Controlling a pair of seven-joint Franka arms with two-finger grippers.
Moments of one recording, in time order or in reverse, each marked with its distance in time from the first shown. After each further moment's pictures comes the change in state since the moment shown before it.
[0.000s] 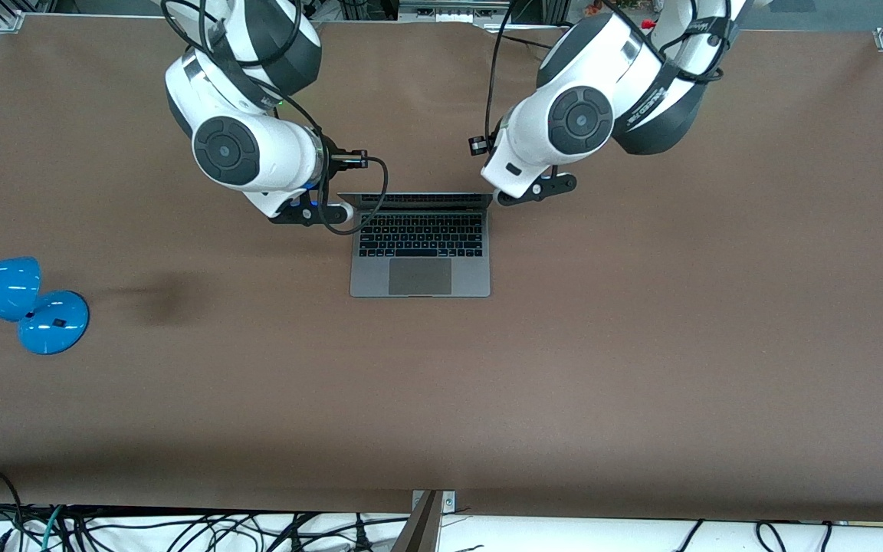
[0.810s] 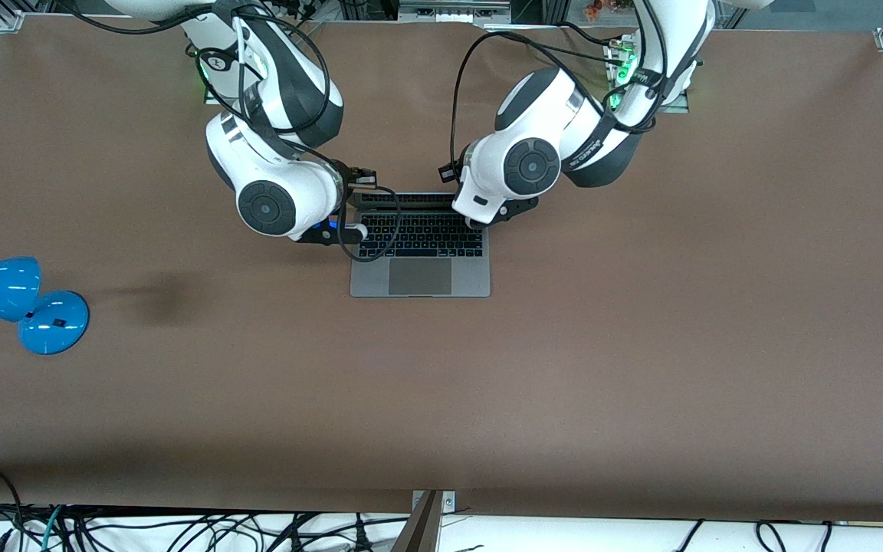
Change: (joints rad) left arm -0.065 0.147 0.001 0.000 -0.050 0.166 -0.118; right arm 0.010 0.115 0.000 -0.022 0.004 0.047 -0.001
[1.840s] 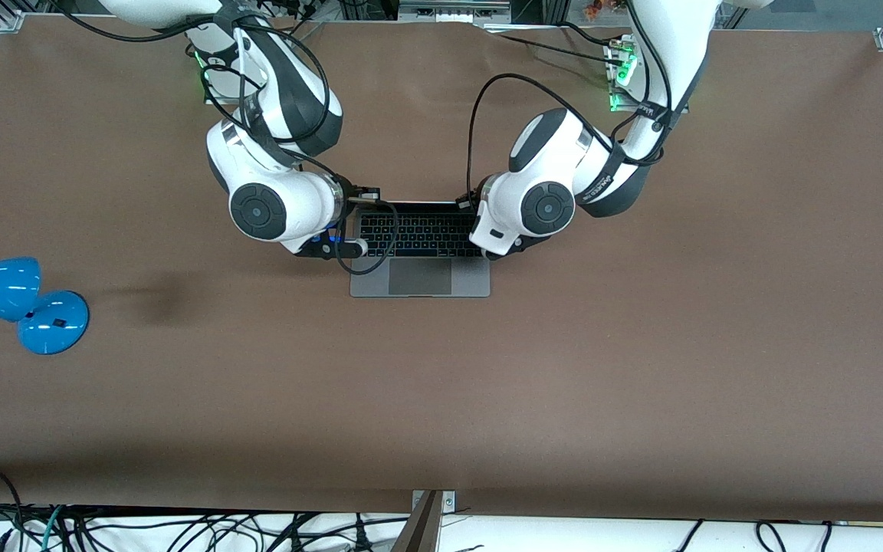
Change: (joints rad) left arm 0.022 0.071 0.048 0.022 0.031 0.022 0.095; right arm -0.001 0.015 -0.008 0.000 0.000 0.114 -0.025
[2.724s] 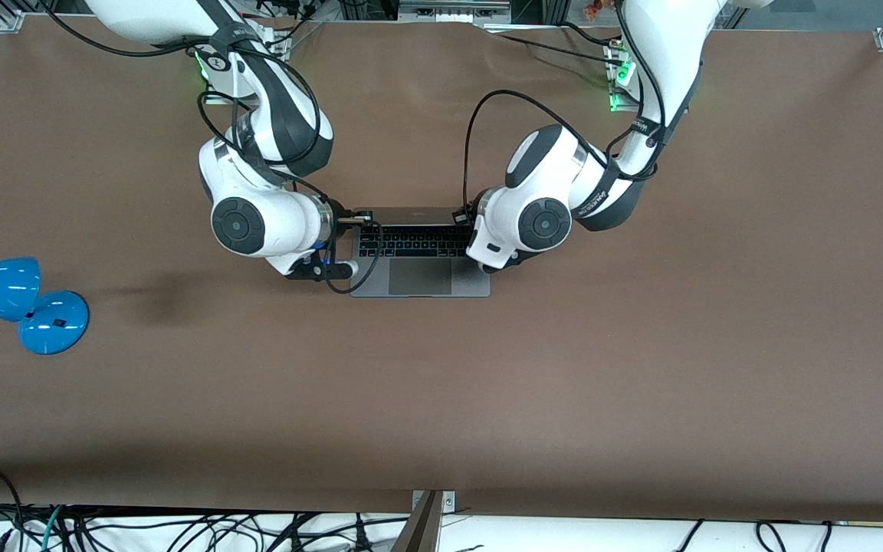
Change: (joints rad) left arm 0.000 0.059 0.008 0.058 0.002 0.016 0.001; right arm -0.001 0.033 -0.043 0.000 0.000 0.127 -0.107
